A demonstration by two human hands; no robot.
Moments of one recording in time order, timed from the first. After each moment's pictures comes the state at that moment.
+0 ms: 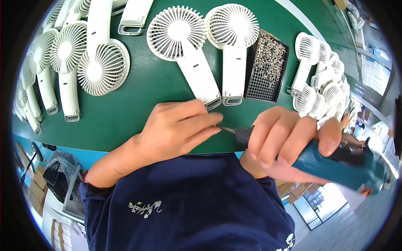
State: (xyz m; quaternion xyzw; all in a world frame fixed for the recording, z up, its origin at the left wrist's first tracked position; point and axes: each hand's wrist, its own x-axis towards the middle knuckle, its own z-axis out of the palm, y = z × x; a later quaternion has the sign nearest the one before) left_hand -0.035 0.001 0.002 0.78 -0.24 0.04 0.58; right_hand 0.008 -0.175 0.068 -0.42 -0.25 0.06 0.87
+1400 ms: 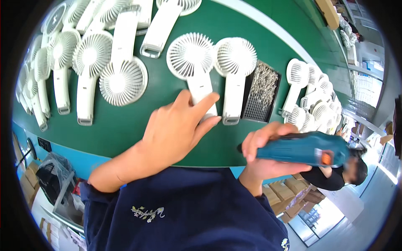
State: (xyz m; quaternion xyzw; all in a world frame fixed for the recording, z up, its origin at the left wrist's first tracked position) left_hand -0.017 0.009 0.039 0.91 -0.08 -0.11 0.40; right_hand -0.019 -0.193 0.049 -0.52 -0.08 0.01 0.85
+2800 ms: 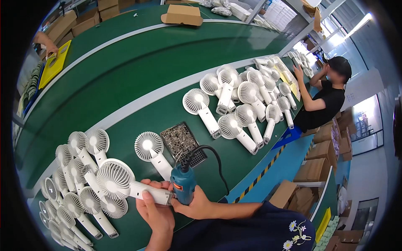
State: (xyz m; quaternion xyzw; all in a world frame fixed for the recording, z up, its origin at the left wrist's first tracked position) left_hand -0.020 -0.038 0.050 0.39 0.09 -0.05 0.92; right_hand -0.055 -0.145 0.035 -0.63 0.07 0.01 0.78
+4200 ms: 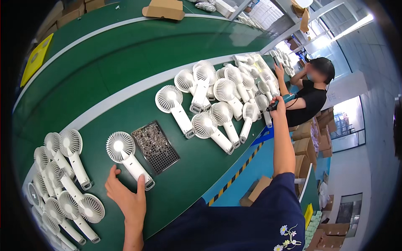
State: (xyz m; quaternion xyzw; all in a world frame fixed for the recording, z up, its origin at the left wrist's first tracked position) left_hand 0.003 -0.035 0.015 0.92 -0.06 0.03 0.38; right_hand -0.027 -0.668 0.044 -0.42 0.37 -0.40 0.73
